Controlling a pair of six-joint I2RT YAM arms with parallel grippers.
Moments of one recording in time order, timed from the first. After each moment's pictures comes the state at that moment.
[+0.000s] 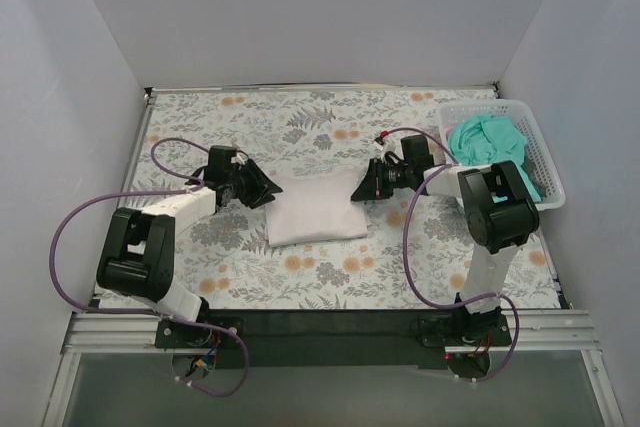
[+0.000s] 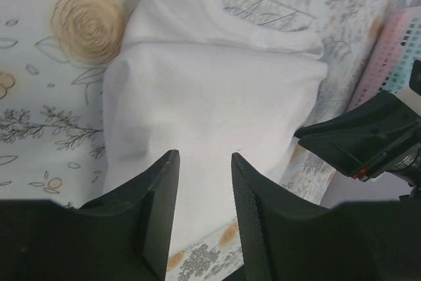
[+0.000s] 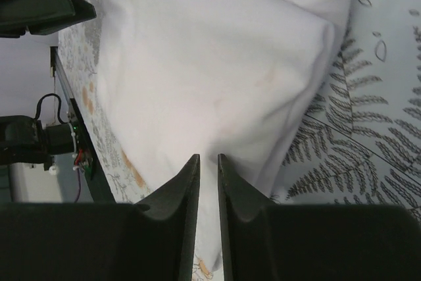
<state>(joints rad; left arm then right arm) -0.22 1.52 0.80 -0.05 0.36 -0.89 0.30 1.88 0.98 0.10 -0.89 0.39</state>
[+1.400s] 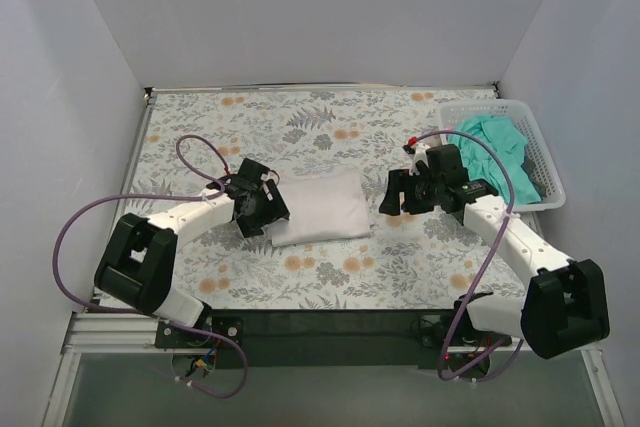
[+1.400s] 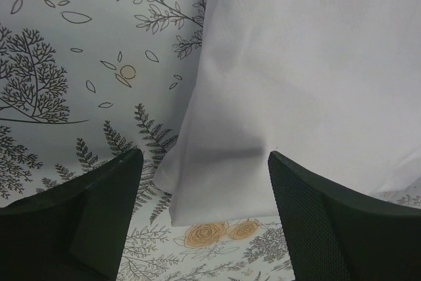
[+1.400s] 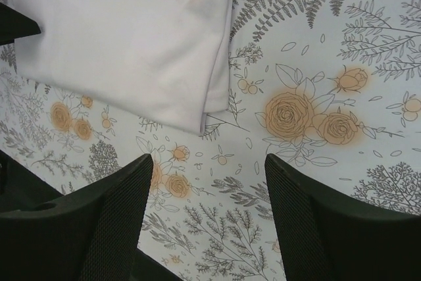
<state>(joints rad) -0.46 1.49 0.81 -0.44 -0.01 -0.88 0.34 1.24 0.82 -0.45 -0.36 0.24</state>
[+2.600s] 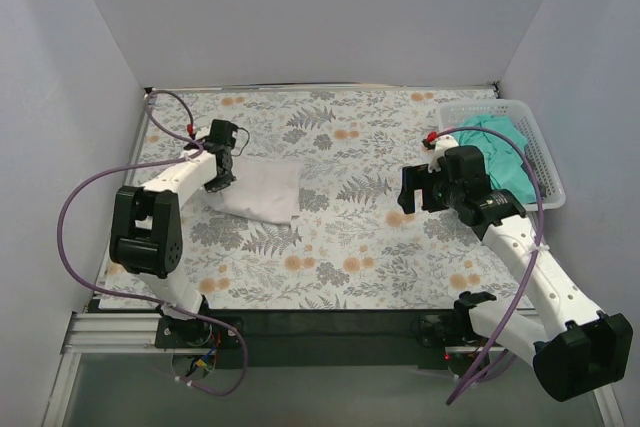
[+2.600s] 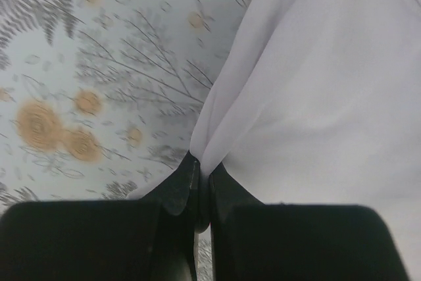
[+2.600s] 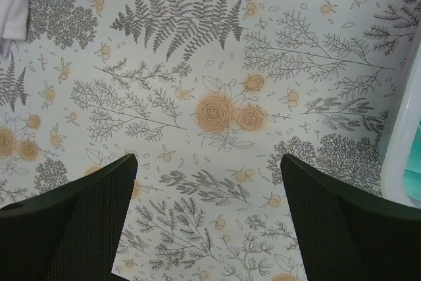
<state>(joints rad) -0.21 1.70 1.14 -0.61 -0.44 -0.56 0.34 1.00 0.86 -0.59 -0.10 0.13</state>
